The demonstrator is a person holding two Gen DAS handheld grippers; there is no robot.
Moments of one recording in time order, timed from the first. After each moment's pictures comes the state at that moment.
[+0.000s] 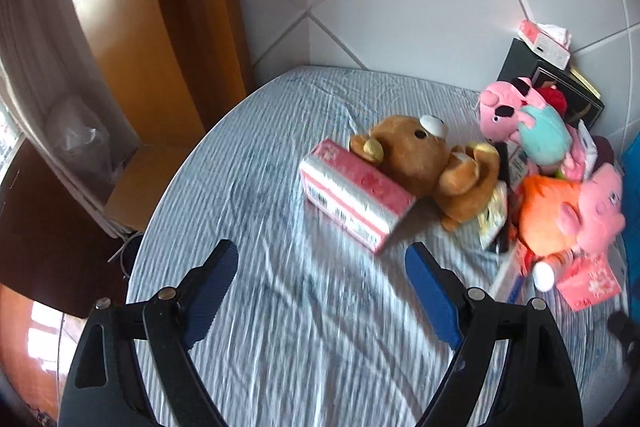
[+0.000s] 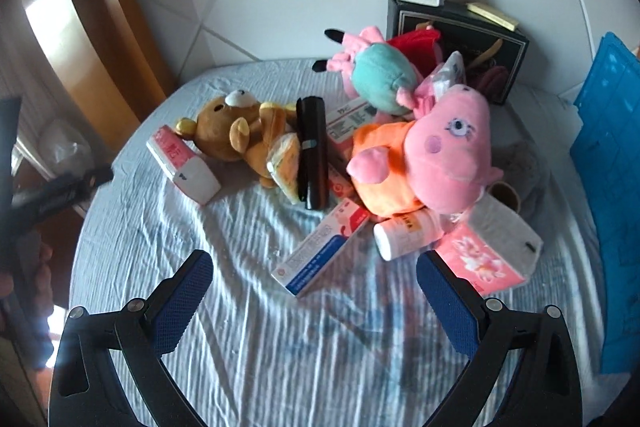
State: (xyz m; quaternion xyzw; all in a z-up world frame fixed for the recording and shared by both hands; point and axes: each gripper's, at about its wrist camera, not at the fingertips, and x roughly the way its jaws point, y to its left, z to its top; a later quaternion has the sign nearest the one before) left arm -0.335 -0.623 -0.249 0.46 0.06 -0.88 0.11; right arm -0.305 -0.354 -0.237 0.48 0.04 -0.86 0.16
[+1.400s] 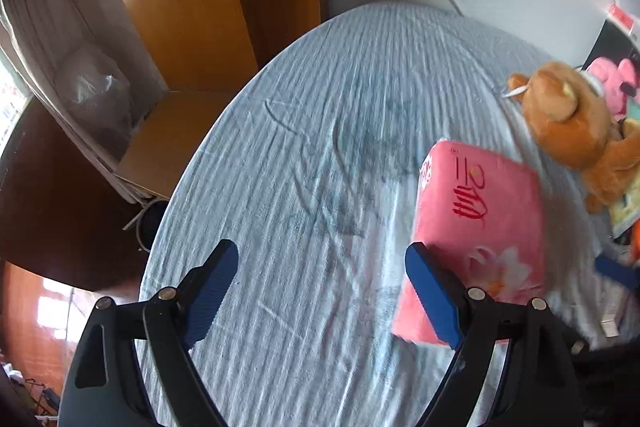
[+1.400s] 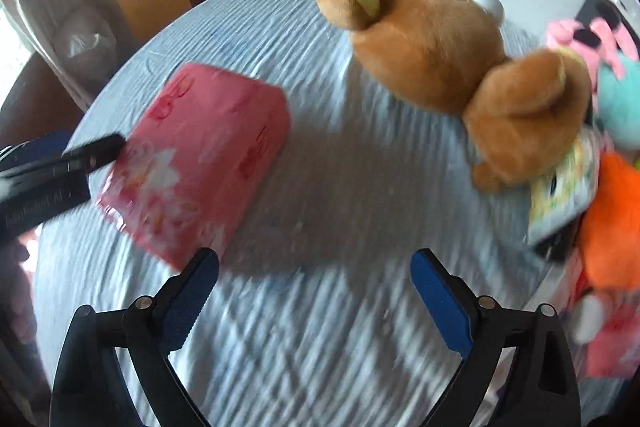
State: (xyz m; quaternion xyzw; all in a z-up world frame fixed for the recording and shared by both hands) left arm -0.326 -0.739 -0.362 0.50 0.09 -0.85 0.16; right arm -0.330 -0.564 -0.378 0.55 0.14 -0.78 0.26
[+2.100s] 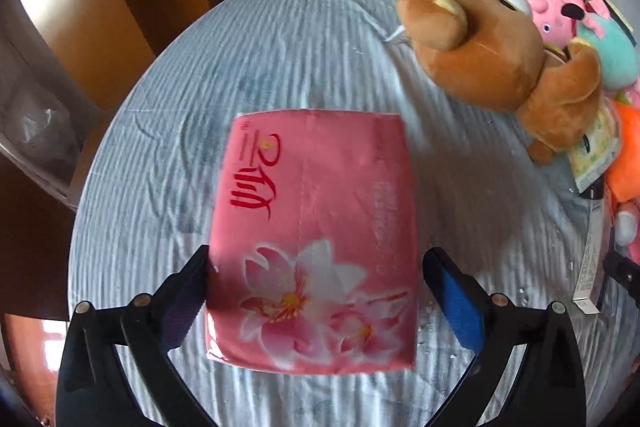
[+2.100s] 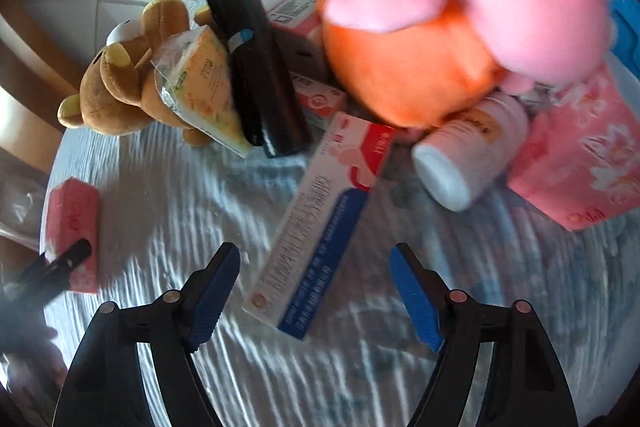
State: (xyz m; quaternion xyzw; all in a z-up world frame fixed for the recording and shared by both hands) left arm -0.363 -0.639 -0.390 0.54 0.03 -0.84 0.06; right arm -0.346 -0.385 -0.387 0.58 -0.05 -0.81 0.07
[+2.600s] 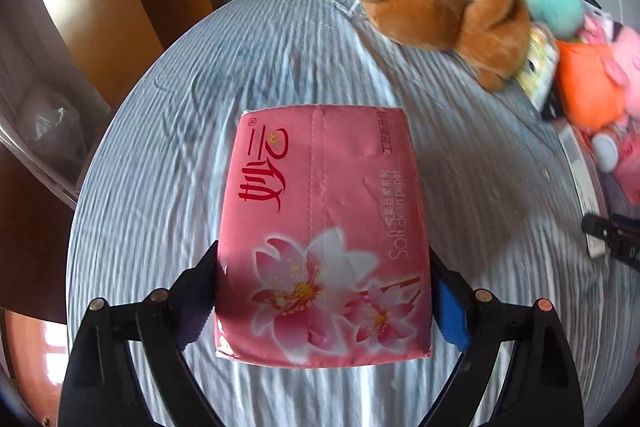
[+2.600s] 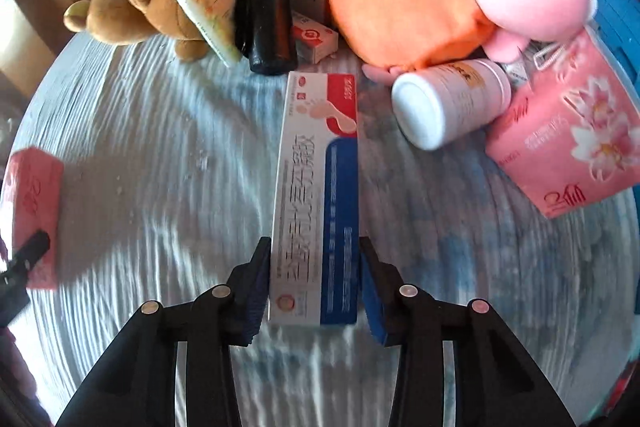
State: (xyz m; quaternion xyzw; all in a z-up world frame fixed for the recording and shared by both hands) left arm -0.251 -0.608 -0.388 0.51 0.02 -0.86 0.06; right arm -0.298 -0.378 -0.403 0.58 0.05 -0.81 0.09
